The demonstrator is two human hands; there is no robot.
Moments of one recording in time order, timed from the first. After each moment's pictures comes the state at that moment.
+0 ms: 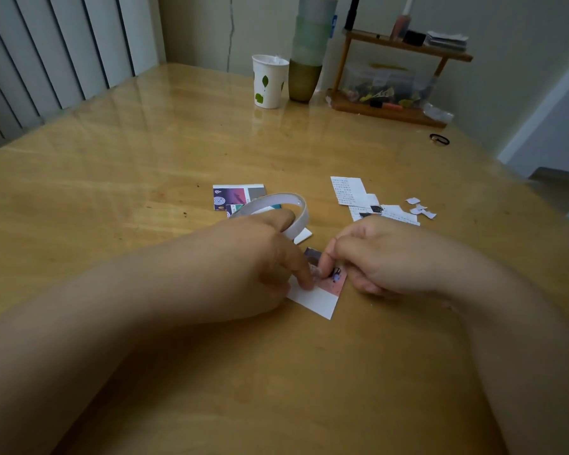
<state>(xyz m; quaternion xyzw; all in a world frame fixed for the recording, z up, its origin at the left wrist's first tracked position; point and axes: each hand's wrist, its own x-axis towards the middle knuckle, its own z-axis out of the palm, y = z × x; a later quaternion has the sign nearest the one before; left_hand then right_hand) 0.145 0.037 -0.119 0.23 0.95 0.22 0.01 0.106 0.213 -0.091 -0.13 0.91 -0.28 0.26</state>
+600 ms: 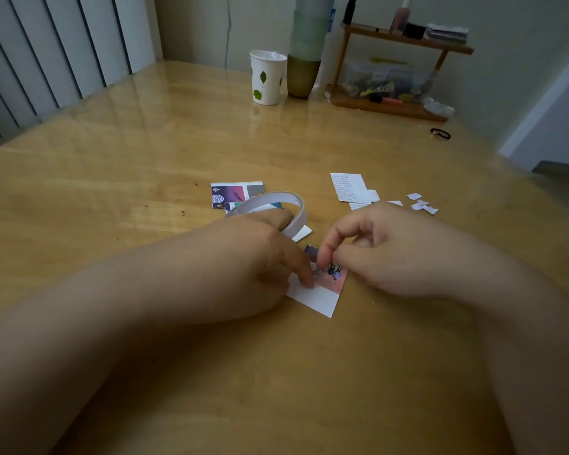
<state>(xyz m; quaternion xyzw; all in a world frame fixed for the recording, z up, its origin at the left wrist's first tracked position) 0.143 0.035 -0.117 0.25 0.95 0.20 0.03 0.112 0.216 -0.084 -0.20 0.93 -0.24 0.18</state>
